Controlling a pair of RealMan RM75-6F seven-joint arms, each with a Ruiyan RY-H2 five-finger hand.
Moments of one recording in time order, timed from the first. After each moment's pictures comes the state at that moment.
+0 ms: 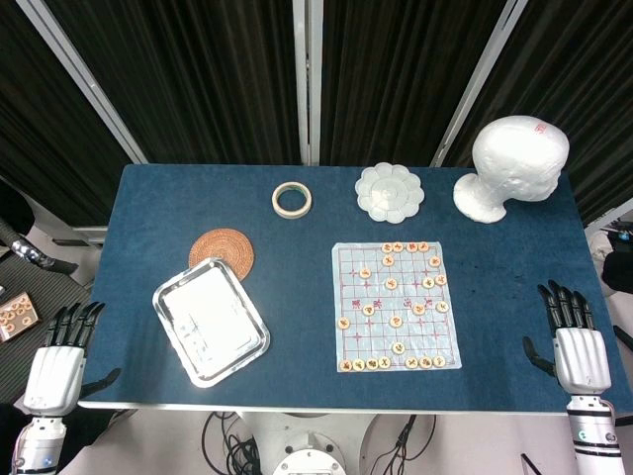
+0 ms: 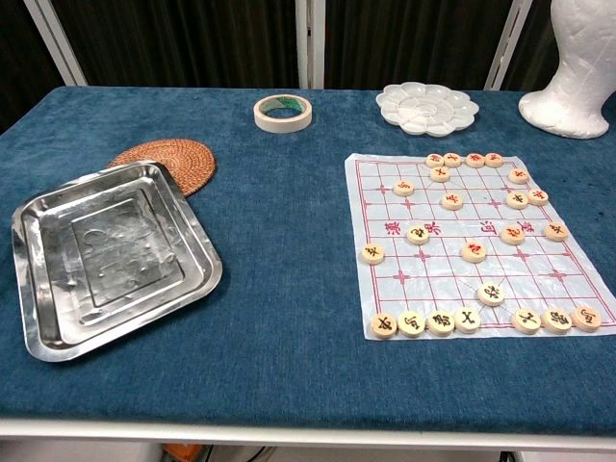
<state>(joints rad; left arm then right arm) -0.02 -1.30 0.00 -1.58 1.61 1.59 0.14 0.05 -1.33 0.08 -1.39 -1.50 1.51 0.06</state>
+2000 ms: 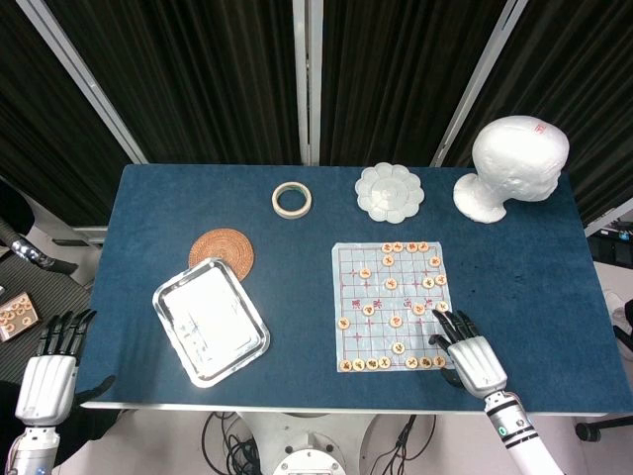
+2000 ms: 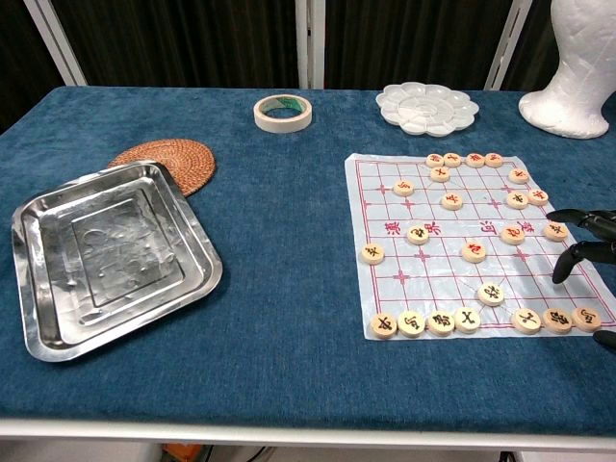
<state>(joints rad) 0.02 -1.31 0.02 -1.53 1.63 1.63 0.08 0.21 -1.46 -0.05 -1.43 -1.58 1.23 -0.21</state>
